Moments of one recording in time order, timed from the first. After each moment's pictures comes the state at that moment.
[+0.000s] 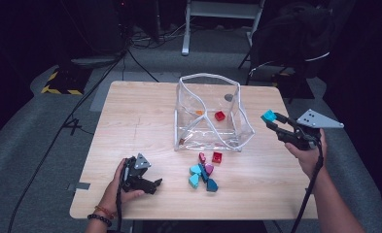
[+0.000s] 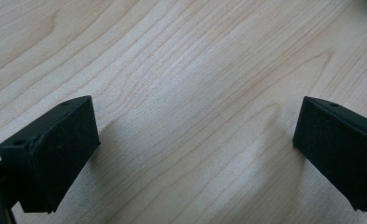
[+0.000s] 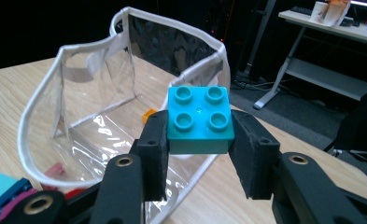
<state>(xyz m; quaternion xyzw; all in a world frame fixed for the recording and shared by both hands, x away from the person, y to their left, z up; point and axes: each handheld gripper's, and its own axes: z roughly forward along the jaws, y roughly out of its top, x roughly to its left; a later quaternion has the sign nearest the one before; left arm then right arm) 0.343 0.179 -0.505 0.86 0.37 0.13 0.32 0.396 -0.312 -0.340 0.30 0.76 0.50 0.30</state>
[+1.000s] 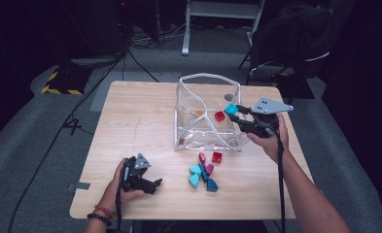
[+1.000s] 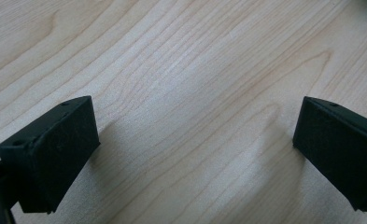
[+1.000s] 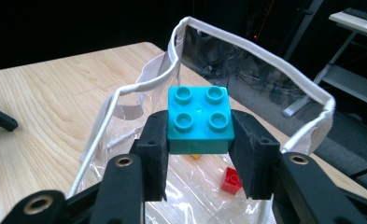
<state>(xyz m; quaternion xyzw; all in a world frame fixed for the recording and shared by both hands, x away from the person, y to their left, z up) 0.343 0.179 -0.505 0.86 0.37 0.13 0.32 0.426 -0.211 -0.332 0.25 0.80 0.48 0.27</state>
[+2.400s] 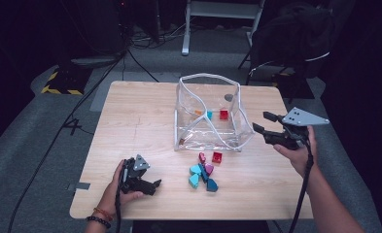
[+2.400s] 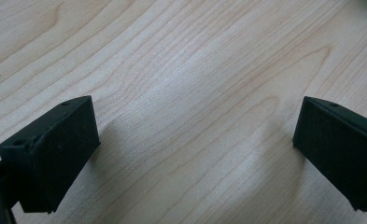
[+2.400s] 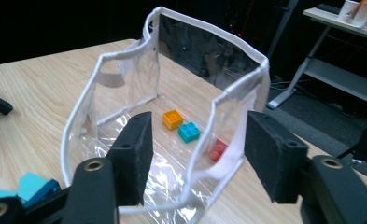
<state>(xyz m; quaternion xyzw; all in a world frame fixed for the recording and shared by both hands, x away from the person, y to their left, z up) 0.338 0.180 -0.506 0.85 0.38 0.13 0.32 0.391 -0.280 -0.331 0.28 0.78 0.48 0.29</state>
